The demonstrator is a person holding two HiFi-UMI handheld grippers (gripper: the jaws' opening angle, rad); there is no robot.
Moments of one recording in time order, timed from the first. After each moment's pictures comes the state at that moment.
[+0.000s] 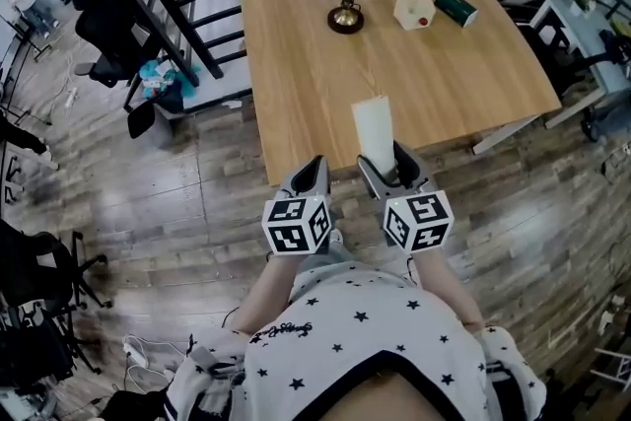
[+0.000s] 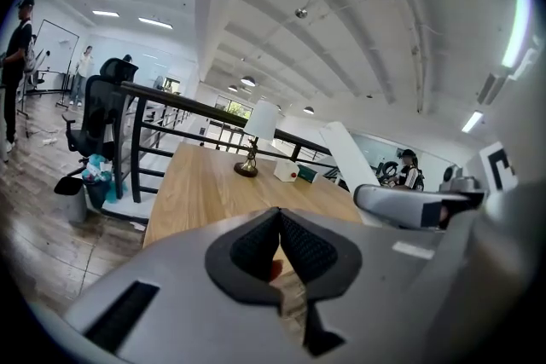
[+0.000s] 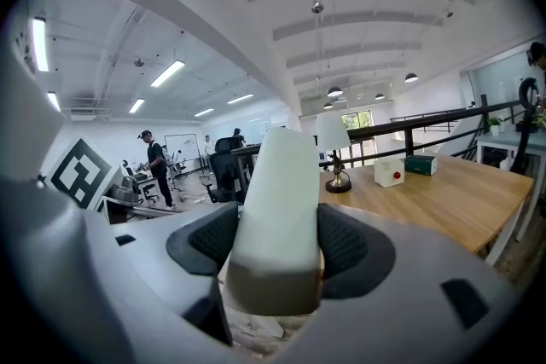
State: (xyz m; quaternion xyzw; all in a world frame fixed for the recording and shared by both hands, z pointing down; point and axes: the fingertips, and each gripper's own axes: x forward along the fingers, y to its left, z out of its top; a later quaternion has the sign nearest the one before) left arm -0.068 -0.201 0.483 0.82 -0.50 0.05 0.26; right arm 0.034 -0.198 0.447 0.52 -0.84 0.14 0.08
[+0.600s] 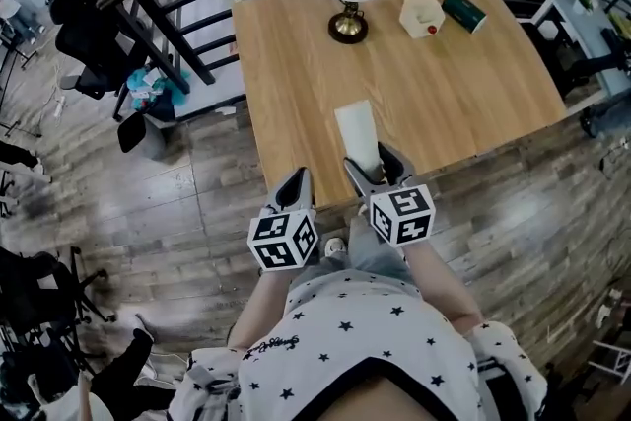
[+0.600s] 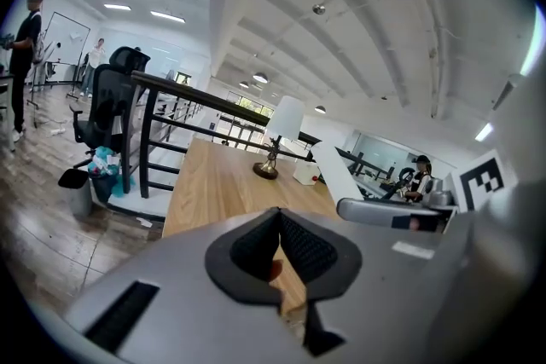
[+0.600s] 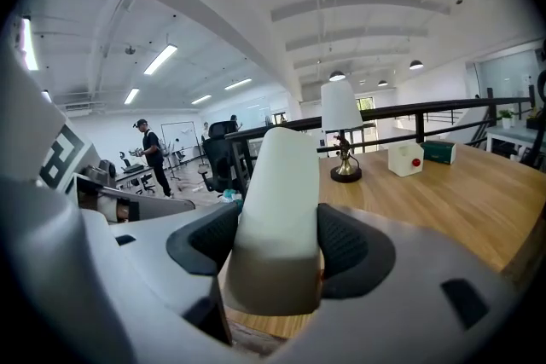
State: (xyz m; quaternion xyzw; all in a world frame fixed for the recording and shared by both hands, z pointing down) left arm -0.120 -0.289 0.512 0.80 -0.52 0.05 0.28; right arm -0.006 -0.310 0.503 0.51 -0.83 0.17 0.12
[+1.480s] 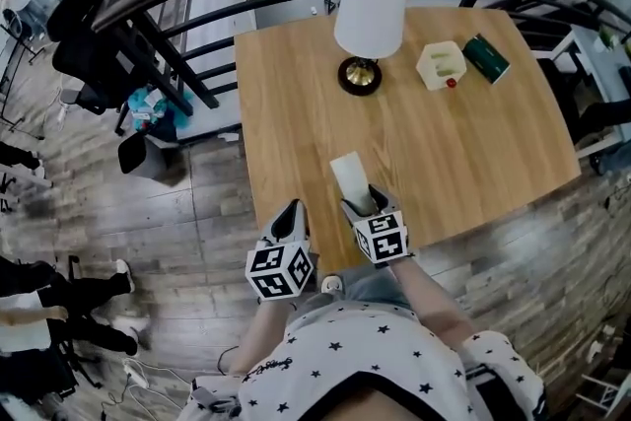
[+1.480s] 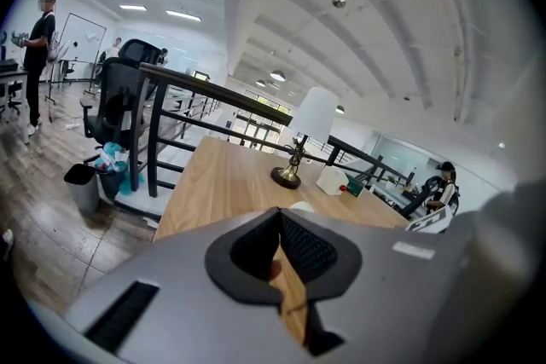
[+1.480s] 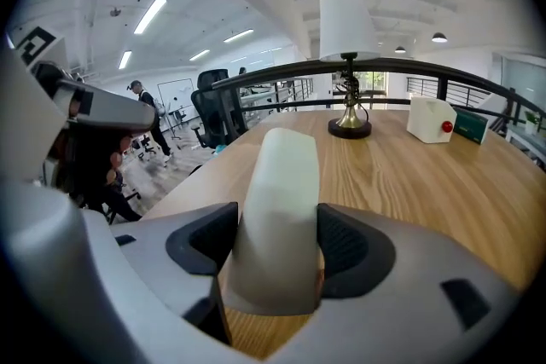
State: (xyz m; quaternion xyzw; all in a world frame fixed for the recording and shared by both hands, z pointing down) left arm -0.120 -0.412 0.540 0.77 -0.56 0.05 0.31; right arm 0.008 -0.435 0.639 0.47 -0.81 0.22 0.27
